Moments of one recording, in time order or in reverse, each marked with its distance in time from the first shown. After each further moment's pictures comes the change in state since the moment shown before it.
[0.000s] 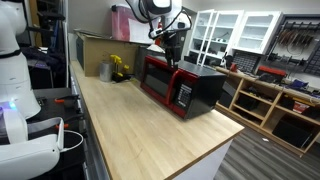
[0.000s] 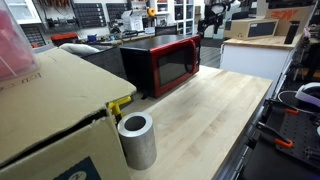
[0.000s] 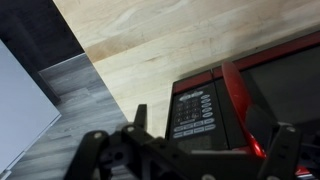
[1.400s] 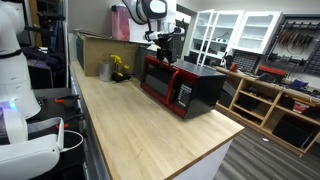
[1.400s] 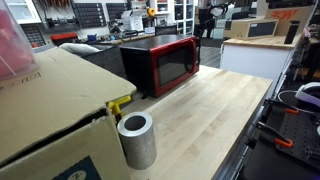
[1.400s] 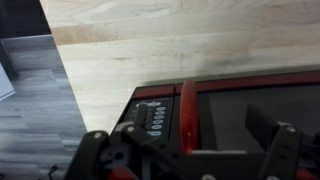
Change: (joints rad) arm 0.050 0.017 0.029 -0.012 0.044 -0.011 -0.239
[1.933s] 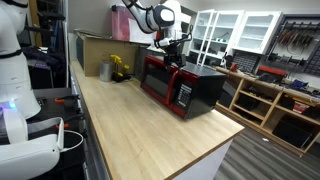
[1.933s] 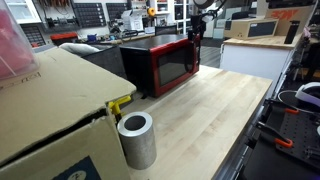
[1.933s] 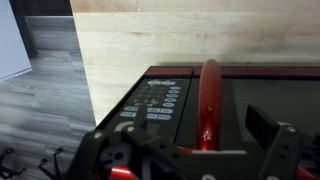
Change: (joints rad) arm 0.009 0.177 0.000 0.178 -0.113 0.000 0.001
